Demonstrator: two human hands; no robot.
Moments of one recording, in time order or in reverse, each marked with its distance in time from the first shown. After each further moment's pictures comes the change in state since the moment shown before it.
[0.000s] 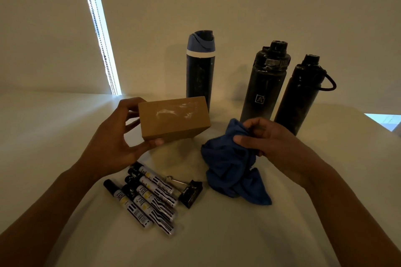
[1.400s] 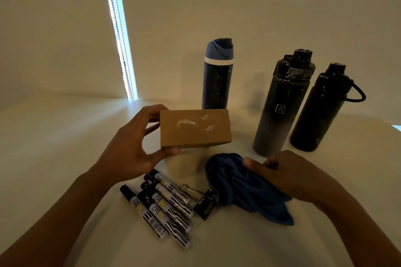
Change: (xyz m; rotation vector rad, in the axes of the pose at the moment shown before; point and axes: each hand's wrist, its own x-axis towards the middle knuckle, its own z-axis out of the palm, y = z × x) left_hand 0.001 0.004 -0.007 0.015 -0.046 0.055; right_hand -0.004 0.002 0.017 -0.839 0.006 0.274
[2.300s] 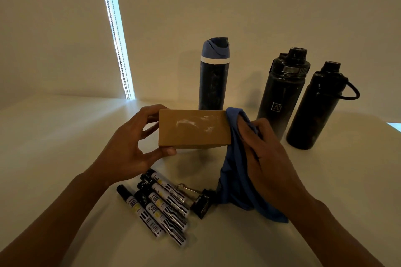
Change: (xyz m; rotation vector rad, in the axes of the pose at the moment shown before) left_hand 0.000 0.006 0.001 -0.071 -0.013 -0.003; right_hand 0.011 -0.015 0.033 0.059 0.639 -0.727
